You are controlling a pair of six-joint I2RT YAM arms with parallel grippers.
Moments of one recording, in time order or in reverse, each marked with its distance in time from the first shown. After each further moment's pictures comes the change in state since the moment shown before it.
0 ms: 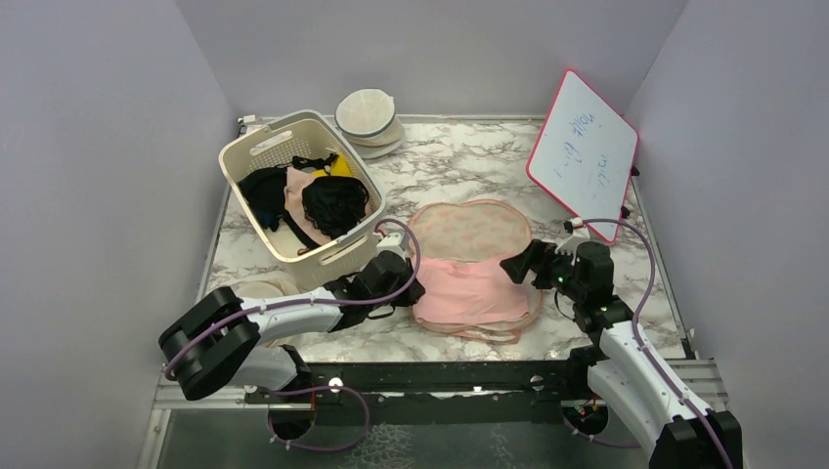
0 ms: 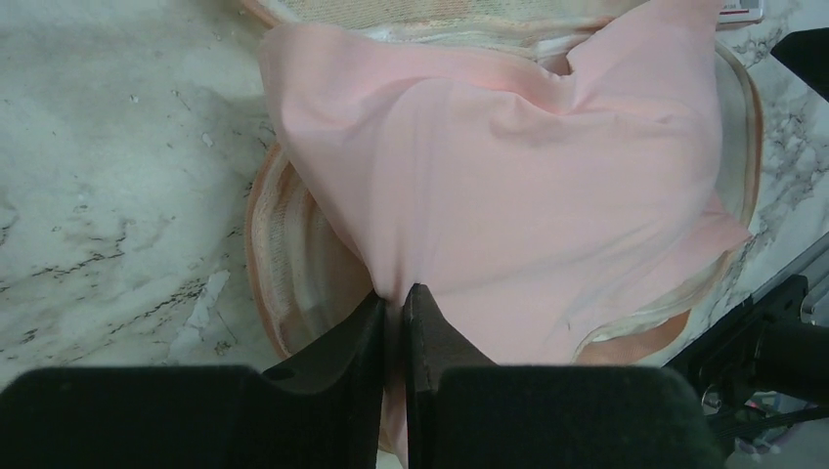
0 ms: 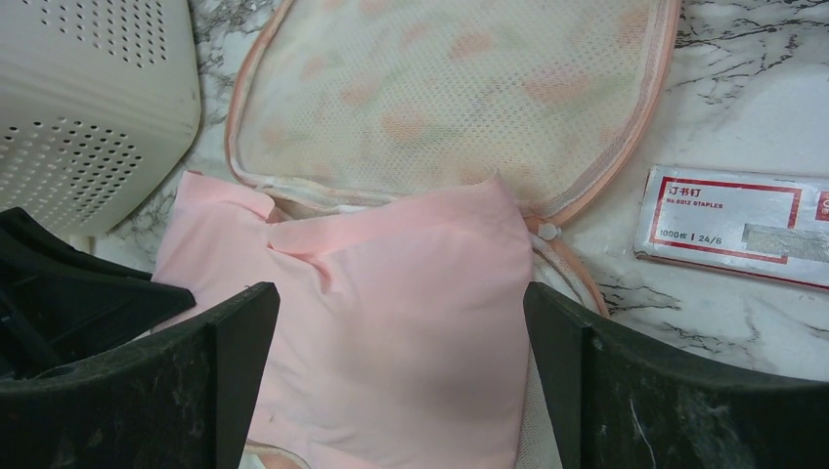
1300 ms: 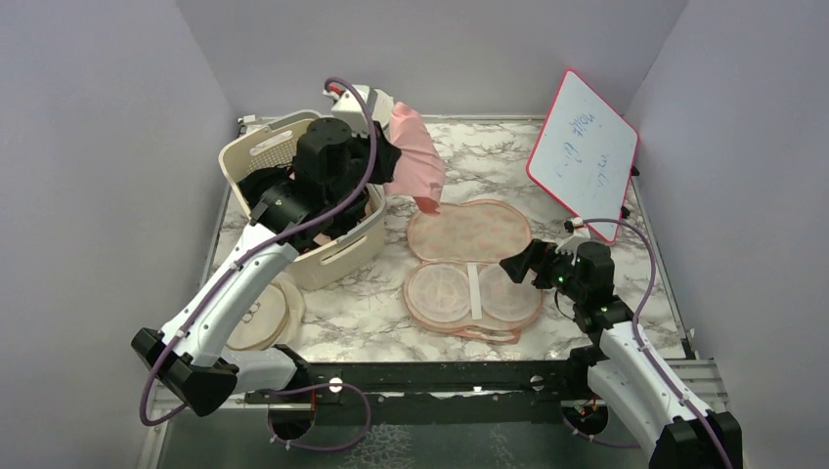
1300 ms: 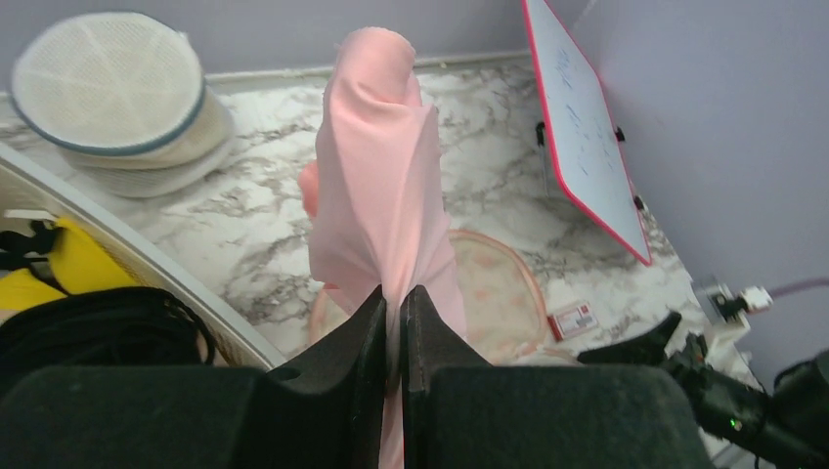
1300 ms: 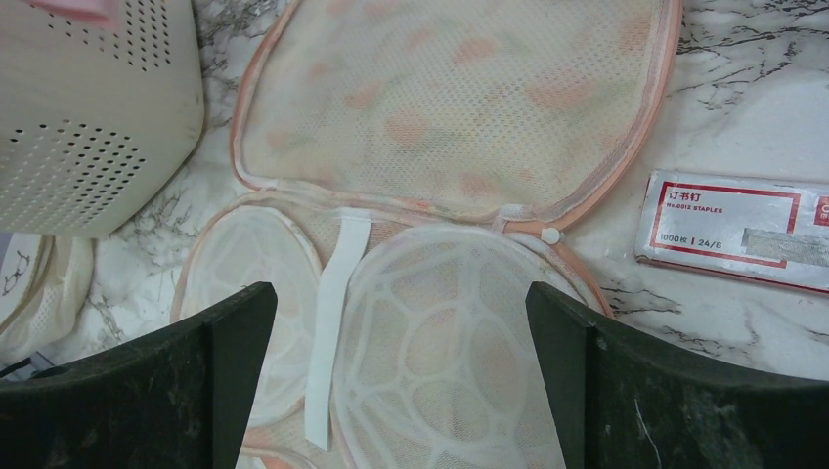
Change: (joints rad) left arm 0.271 -0.077 0.945 -0.594 0.014 0.446; right arm 0.000 -0.005 0.000 0.005 0.000 0.001
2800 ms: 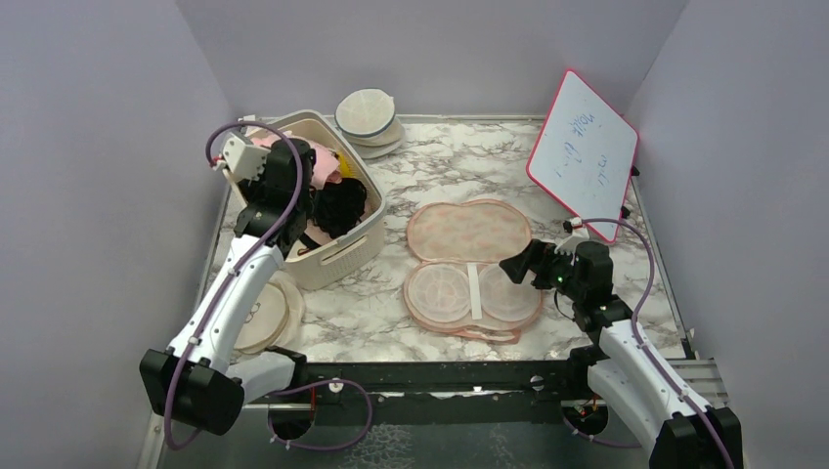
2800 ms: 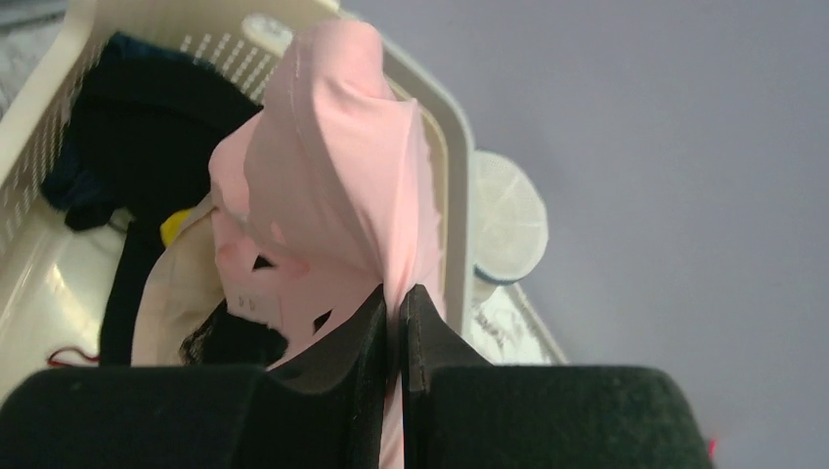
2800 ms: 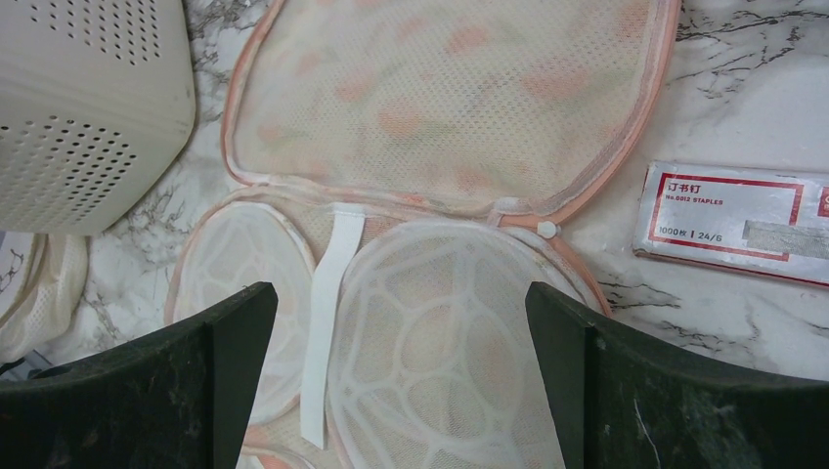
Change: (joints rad) left arm 0.353 -0.064 -0.230 0.051 -0.620 -0.680; right arm 0.000 0.018 0.000 0.001 0.000 0.000
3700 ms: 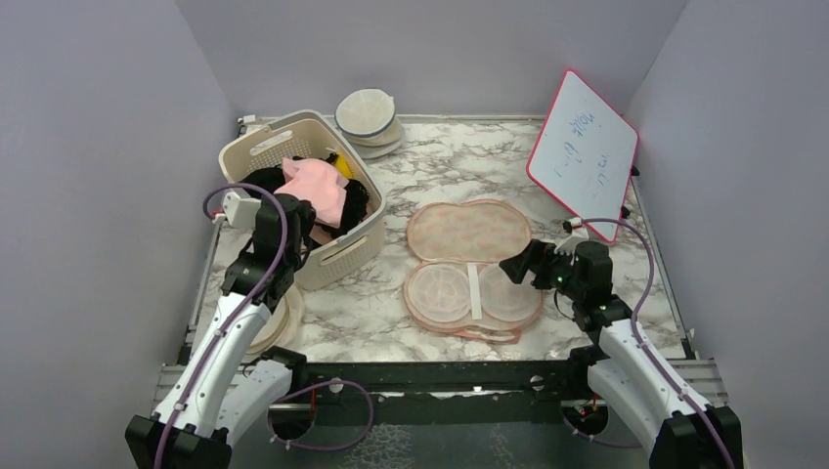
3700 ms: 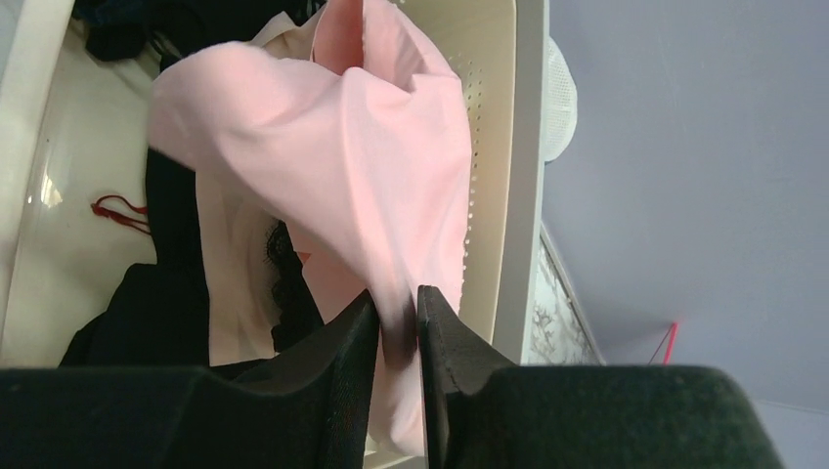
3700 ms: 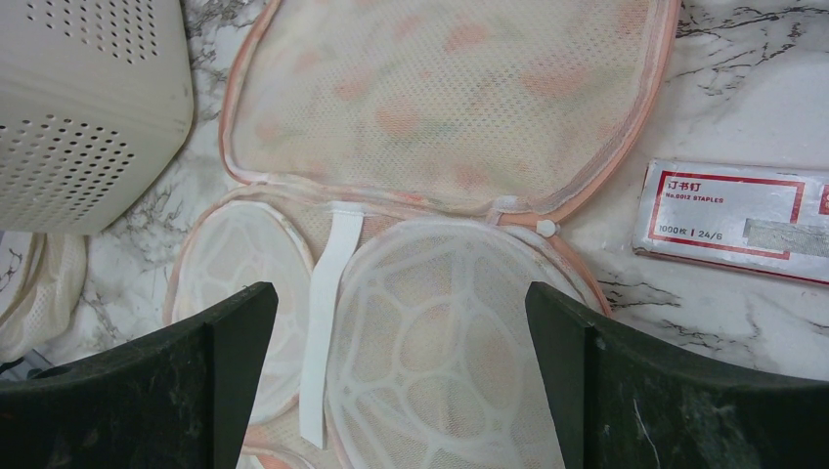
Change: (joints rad) left arm 0.000 -0.335 -0.370 -0.065 0.217 -0.171; right arm 0.000 0.009 0.000 0.000 0.000 0.000
